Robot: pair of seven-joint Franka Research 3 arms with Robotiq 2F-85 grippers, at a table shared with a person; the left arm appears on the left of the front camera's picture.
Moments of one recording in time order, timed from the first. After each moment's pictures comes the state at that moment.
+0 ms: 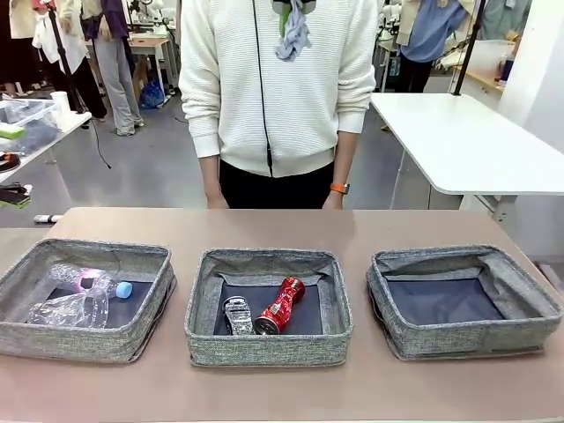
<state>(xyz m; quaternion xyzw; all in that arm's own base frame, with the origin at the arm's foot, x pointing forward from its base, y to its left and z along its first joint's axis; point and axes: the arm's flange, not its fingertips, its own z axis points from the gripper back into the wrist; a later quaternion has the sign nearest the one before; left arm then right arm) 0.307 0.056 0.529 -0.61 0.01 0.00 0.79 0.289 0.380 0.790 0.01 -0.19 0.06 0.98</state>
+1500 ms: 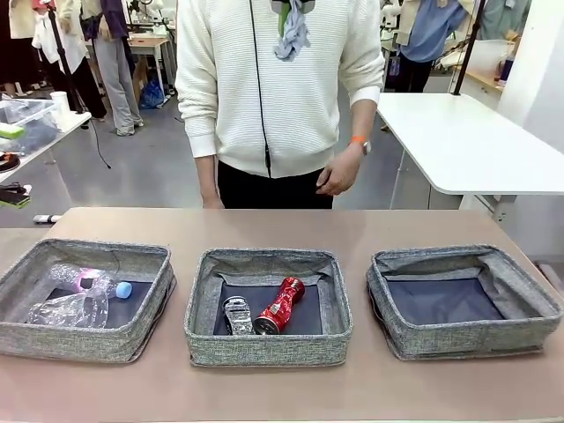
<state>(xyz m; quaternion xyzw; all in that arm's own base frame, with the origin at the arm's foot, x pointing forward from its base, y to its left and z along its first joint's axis) 0.307 0.056 0.529 -0.61 0.01 0.00 0.79 0.288 0.381 0.790 0.01 -0.19 0.06 0.98</state>
